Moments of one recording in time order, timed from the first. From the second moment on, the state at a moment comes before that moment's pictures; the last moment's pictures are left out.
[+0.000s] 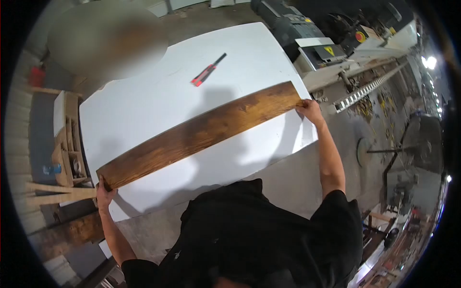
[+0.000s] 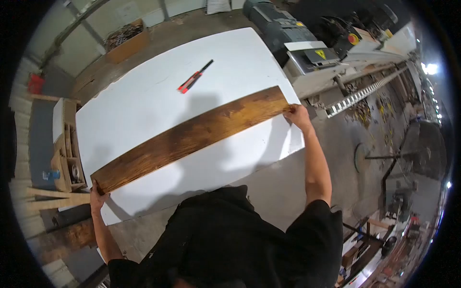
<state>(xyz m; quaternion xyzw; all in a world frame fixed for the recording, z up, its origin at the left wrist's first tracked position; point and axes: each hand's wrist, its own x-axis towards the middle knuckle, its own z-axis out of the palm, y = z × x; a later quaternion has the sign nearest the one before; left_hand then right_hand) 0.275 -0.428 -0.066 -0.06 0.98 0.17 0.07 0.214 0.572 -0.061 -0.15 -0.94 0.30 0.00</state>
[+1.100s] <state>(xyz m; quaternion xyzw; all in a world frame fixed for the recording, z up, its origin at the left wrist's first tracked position) 0.229 -0.385 -0.070 -0.34 0.52 0.62 -0.48 0.183 0.640 -0.184 -0.26 -0.51 0.77 0.29</state>
